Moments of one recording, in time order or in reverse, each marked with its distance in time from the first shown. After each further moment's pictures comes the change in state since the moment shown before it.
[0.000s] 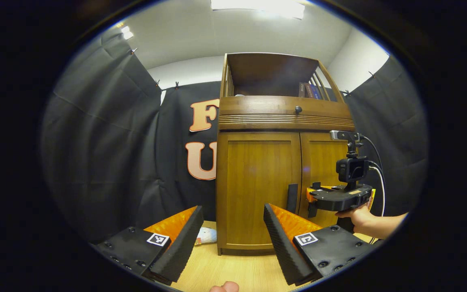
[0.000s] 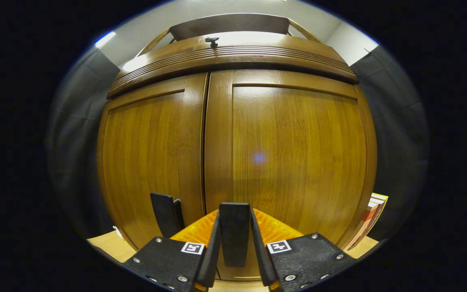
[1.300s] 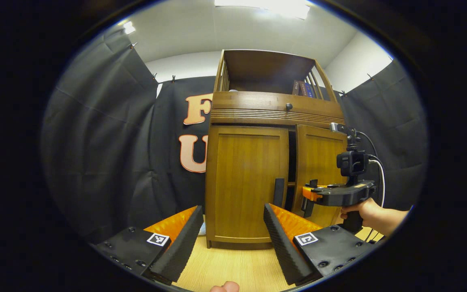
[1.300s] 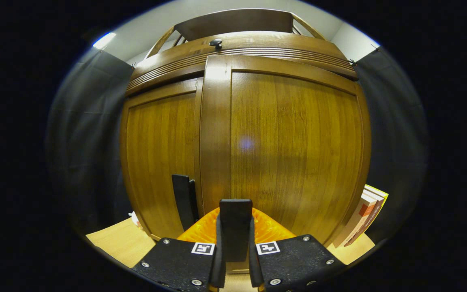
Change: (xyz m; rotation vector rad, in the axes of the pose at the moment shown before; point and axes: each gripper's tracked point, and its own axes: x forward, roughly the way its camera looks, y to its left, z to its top) left arm -0.025 -0.032 -0.007 -0.047 0.045 -0.060; right arm -0.063 -0.006 -0.003 -0.001 0.106 0.125
